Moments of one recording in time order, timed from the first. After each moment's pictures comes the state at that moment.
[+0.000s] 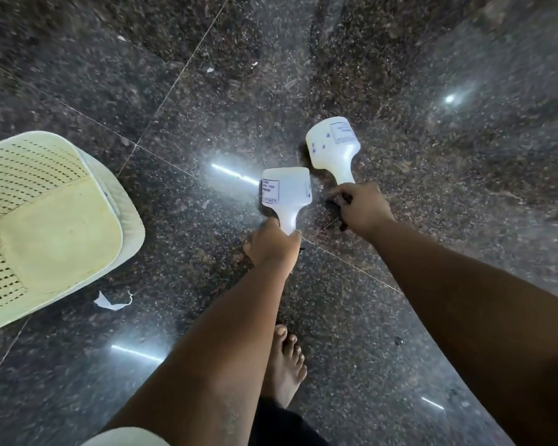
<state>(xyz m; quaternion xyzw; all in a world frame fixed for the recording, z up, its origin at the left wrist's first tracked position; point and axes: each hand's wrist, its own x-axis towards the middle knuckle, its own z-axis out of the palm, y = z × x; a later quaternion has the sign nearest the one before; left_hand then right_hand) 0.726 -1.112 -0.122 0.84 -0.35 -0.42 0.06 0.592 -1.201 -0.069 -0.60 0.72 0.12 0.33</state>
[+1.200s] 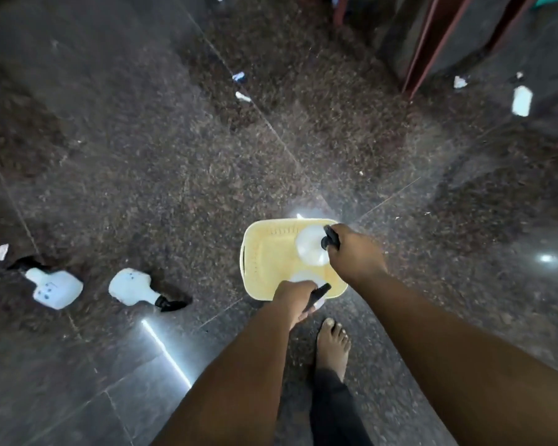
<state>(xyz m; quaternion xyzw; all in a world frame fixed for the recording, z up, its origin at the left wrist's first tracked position) 1.061 -0.998 0.132 0.71 0.16 -0.64 0.24 0.996 -1.114 0.173 -0.83 0.47 0.11 0.28</state>
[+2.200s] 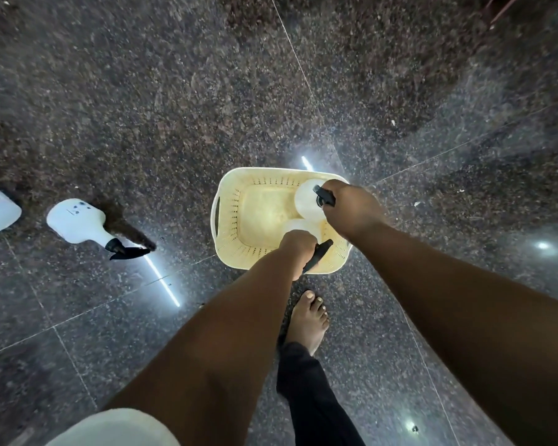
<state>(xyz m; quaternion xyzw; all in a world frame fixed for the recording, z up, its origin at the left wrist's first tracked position) 1.058 -1.066 0.007 0.75 -0.25 -0.61 0.02 1.016 -1.180 0.046 -0.86 0.38 0.21 0.28</state>
